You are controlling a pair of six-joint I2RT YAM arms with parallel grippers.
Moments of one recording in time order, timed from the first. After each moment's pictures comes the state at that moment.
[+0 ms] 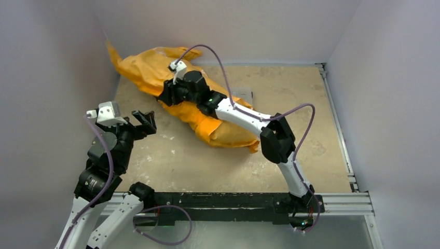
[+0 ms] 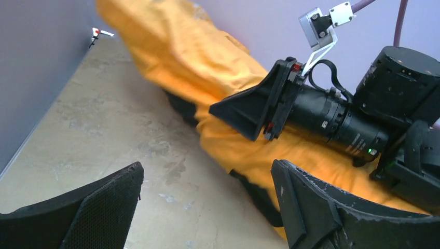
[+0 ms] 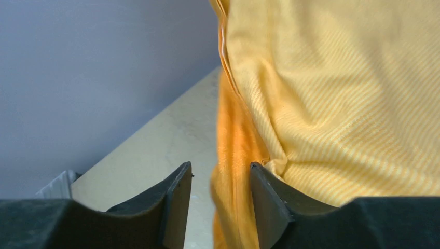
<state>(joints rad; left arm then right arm) -0.45 0.47 0.91 -0.54 -0.48 -0.35 0.85 2.19 1.95 0.04 -0.14 0.32</state>
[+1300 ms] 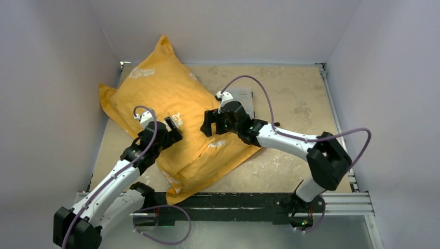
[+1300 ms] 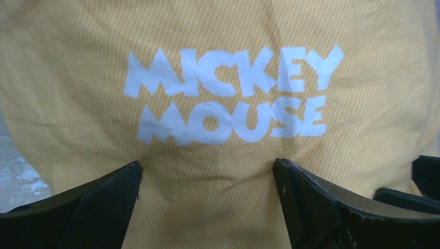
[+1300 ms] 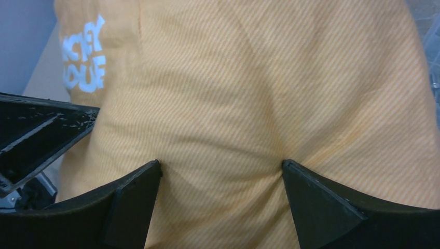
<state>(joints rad) -0.45 0.80 0.57 -0.44 -0.37 -0.79 0.85 1.56 1.04 0.01 0.03 0.48</state>
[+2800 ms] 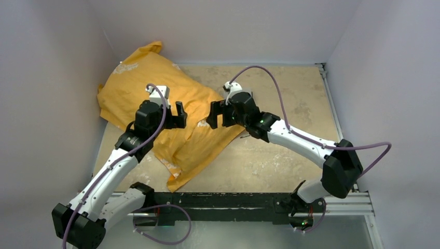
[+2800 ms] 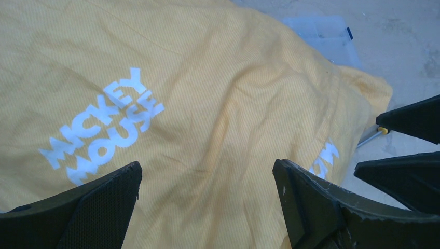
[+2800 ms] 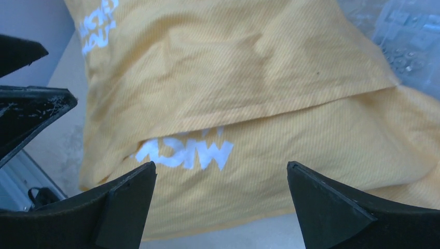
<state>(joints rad) -0.41 0.92 0.82 -0.31 -0.16 -0.27 0.80 1.48 1.14 -0.14 0.08 0.45</state>
